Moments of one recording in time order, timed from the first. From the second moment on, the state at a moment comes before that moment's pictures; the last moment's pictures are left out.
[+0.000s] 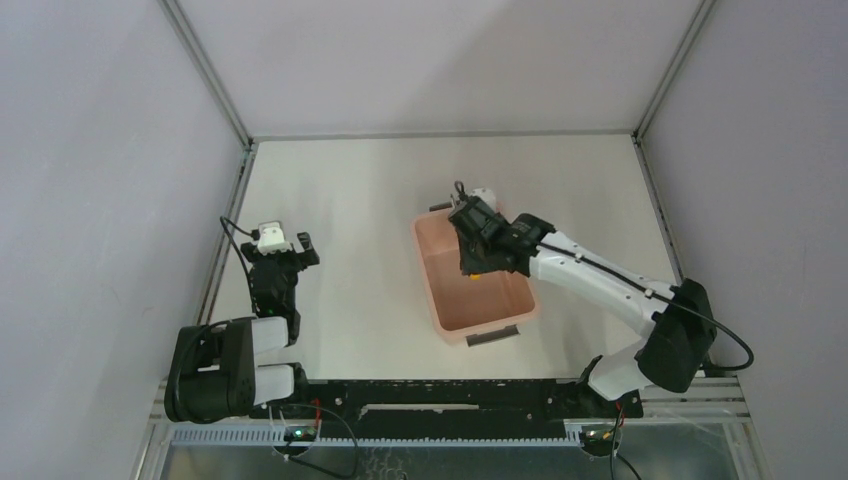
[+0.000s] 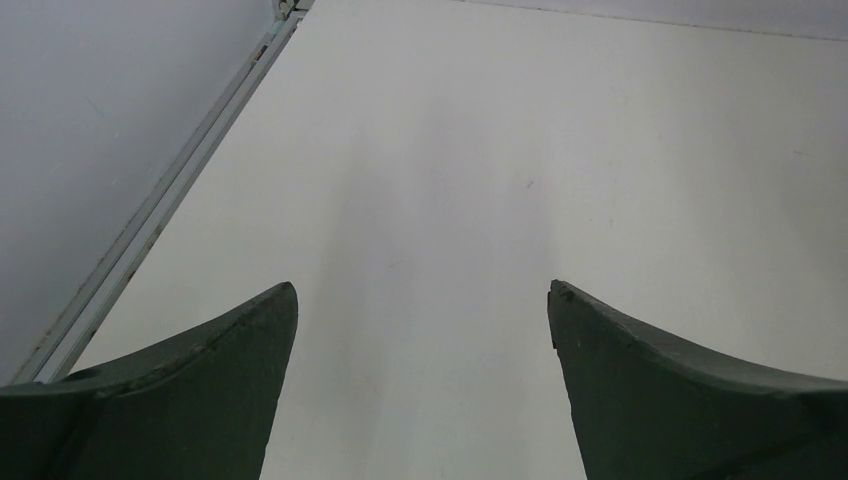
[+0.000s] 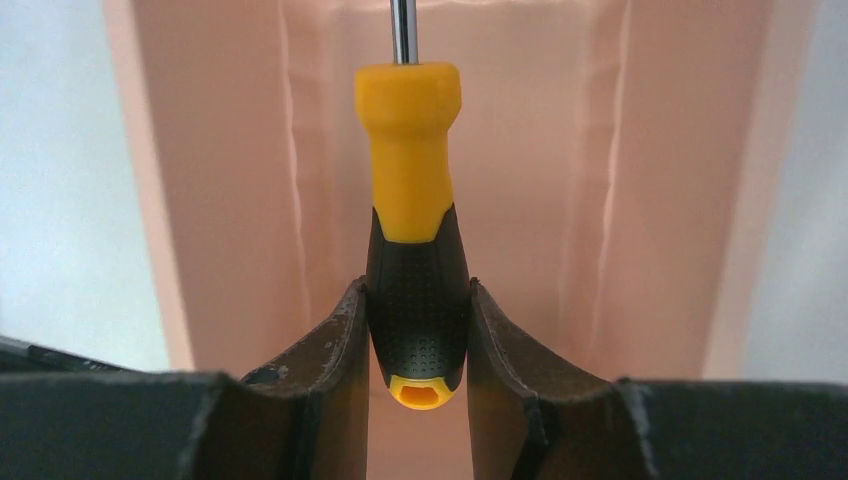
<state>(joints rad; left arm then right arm) 0.08 1.26 0.14 1.05 -0.10 -0.02 0.84 1.45 1.29 -0.87 0.26 0.57</state>
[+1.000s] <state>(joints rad) 0.08 1.26 0.14 1.05 -0.10 -0.02 0.88 1.52 1.03 -0.70 0.25 0.73</state>
